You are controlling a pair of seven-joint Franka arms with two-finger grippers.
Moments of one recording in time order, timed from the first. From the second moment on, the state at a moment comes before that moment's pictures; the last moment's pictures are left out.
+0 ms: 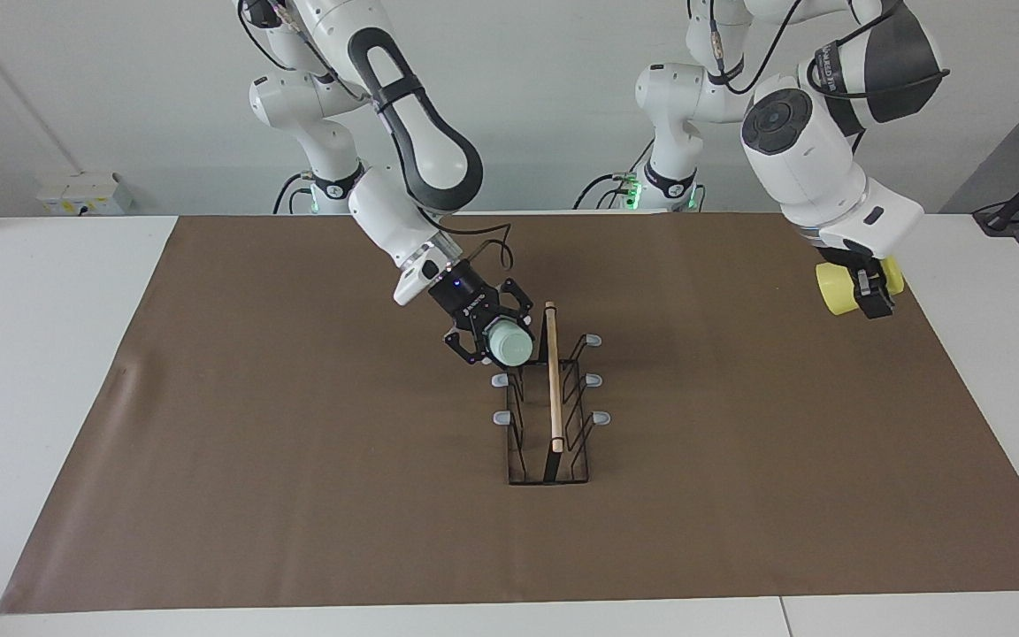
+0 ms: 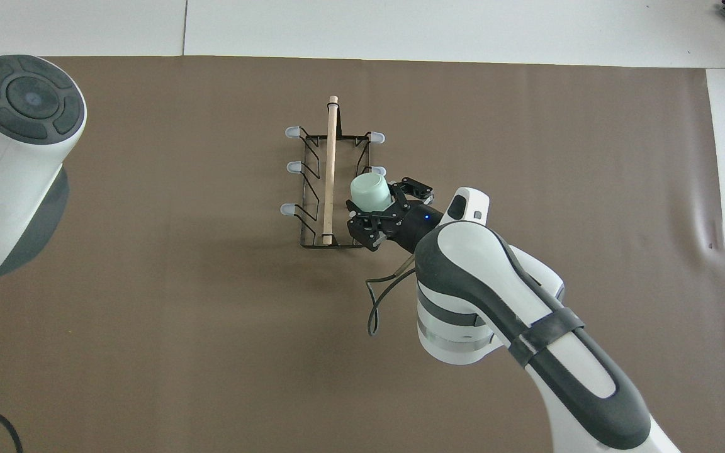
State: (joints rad) left arm -0.28 0.12 0.04 -1.65 0.78 1.69 -1.62; right arm 0.41 0.25 0.20 -1.99 1.94 2.93 -1.81
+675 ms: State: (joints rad) left arm -0.29 0.12 0.03 -1.66 0.80 1.67 -1.62; right arm 0.42 0.24 0.20 -2.01 2.11 2.93 -2.00
